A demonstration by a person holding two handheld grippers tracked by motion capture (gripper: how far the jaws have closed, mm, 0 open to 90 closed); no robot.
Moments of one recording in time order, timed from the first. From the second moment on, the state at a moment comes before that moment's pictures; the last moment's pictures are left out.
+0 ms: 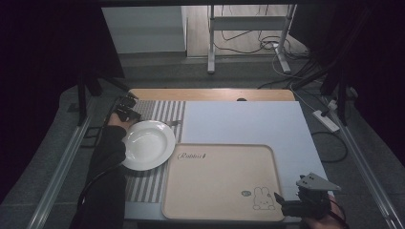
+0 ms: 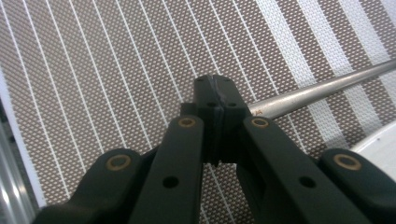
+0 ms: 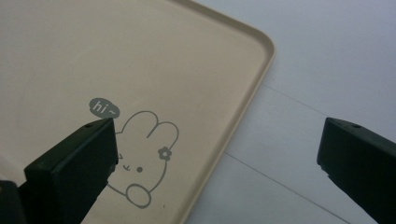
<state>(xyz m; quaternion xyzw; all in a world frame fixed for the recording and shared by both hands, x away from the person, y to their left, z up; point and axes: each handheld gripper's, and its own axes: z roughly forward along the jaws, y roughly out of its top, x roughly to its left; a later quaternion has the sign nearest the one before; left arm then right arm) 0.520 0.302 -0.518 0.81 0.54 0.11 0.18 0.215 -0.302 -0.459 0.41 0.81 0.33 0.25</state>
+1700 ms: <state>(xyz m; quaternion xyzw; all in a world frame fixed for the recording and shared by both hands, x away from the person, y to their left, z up) 0.523 0.251 -0.510 0.84 0.48 0.04 0.27 0.214 -0.301 -0.459 0.41 0.81 0.33 0.25</state>
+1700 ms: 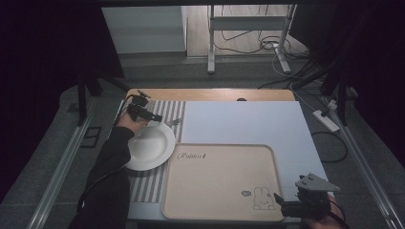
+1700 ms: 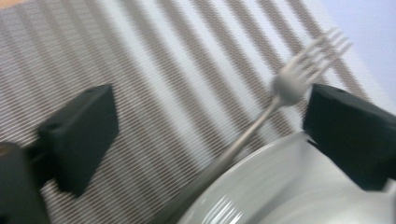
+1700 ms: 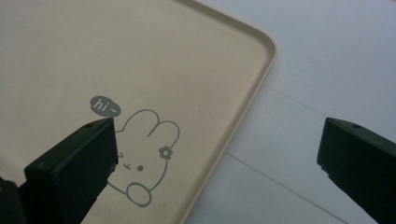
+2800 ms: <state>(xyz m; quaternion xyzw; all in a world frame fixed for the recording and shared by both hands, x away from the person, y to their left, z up) 0.541 0.244 -0.519 0.88 0.42 0.08 0.21 0.213 -0.302 -0.459 0.41 0.81 0.33 0.25</state>
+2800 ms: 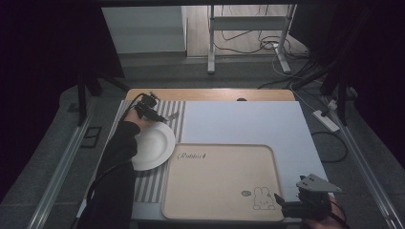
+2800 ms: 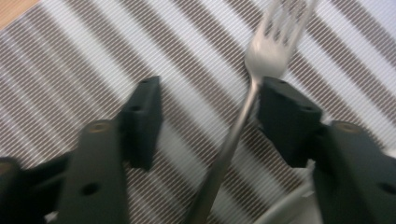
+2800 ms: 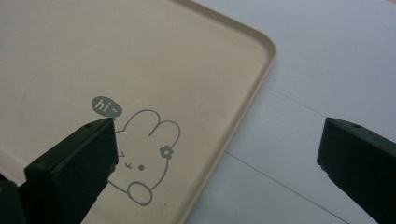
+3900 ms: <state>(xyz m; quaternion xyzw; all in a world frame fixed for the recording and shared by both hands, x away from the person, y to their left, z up) 0.507 0.323 -0.477 0.86 0.46 0.09 0.20 0.212 -0.302 -0.458 0.41 0.81 0.33 0.25</state>
